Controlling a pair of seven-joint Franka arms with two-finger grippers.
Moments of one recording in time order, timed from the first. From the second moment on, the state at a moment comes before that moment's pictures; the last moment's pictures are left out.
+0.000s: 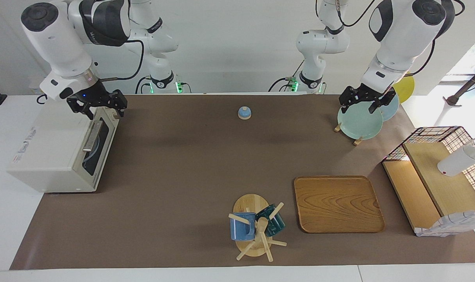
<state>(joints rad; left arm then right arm) -0.09 -0.06 -0.07 -1.72 -0.02 1.62 -0.06 0.00 -0.02 -0.04 -1.71 -0.05 1.62 -0.14</state>
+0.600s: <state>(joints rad) -0.09 -0.06 -0.07 -1.72 -0.02 1.62 -0.06 0.01 -0.02 -0.04 -1.70 -0.05 1.61 -0.12</state>
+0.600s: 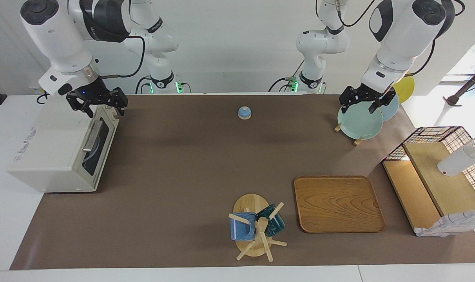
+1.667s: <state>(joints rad) -0.09 -0.06 -0.07 -1.72 -0.02 1.62 -0.06 0.01 -0.03 -0.06 -1.70 -0.05 1.61 -0.08</state>
